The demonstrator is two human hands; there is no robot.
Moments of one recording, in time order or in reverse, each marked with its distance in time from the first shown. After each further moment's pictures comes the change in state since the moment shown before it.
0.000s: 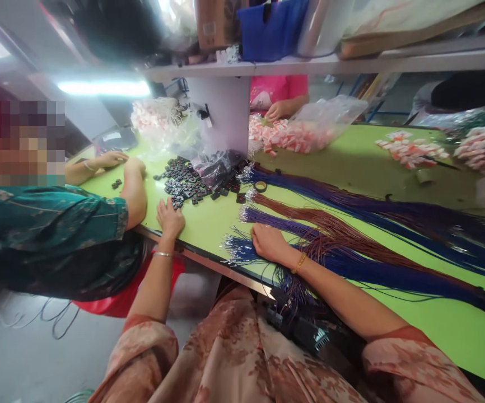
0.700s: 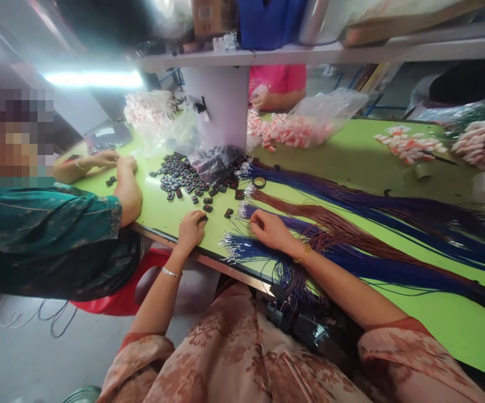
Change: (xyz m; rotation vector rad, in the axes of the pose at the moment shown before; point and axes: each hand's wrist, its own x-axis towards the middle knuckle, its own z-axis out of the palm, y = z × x) left_hand -0.055 0.025 0.013 -0.225 -0.234 0.379; right_hand 0.010 0.008 -0.026 0.445 0.175 -0.029
